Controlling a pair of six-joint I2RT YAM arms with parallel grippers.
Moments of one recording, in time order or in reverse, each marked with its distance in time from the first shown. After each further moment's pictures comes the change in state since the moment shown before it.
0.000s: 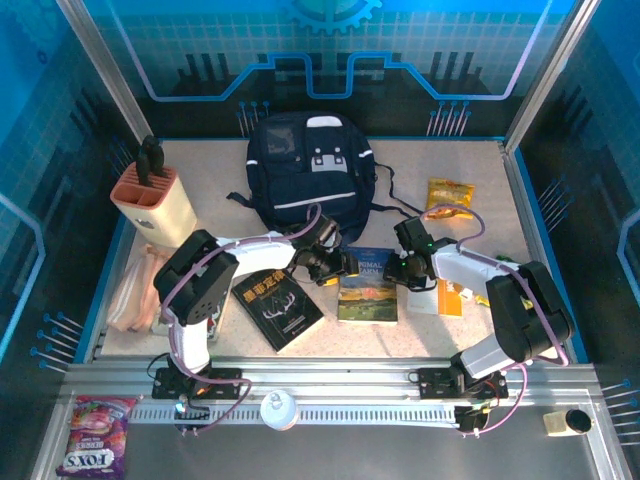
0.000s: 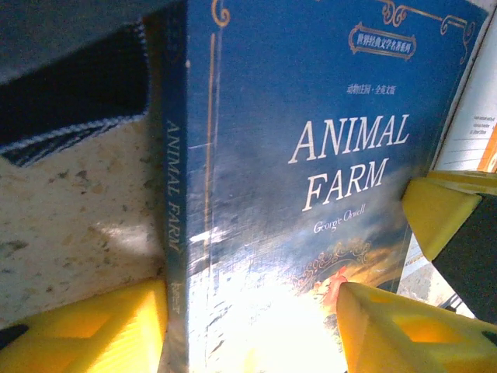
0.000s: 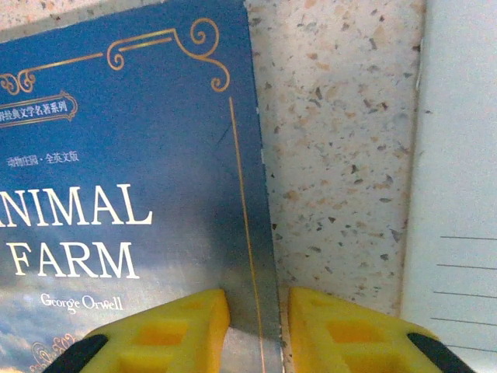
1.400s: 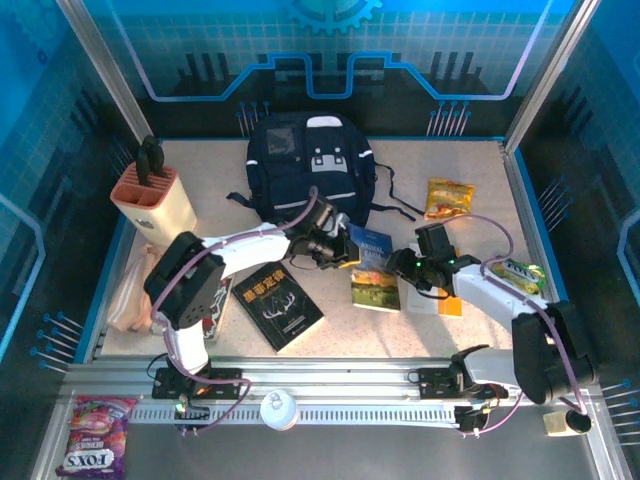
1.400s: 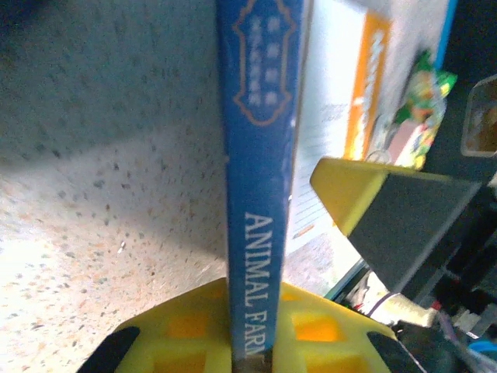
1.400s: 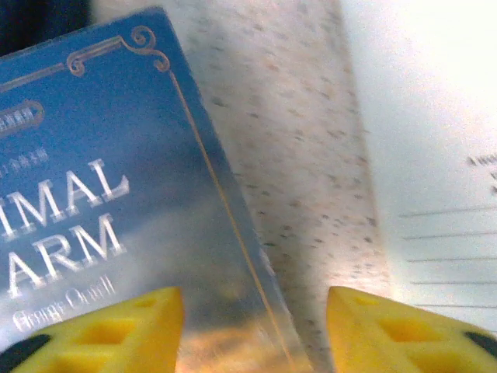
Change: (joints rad) left arm 0.055 -0.088 0.059 0.045 0.127 0.016; right arm -0.079 -0.256 -0.151 0.167 -0.072 0.193
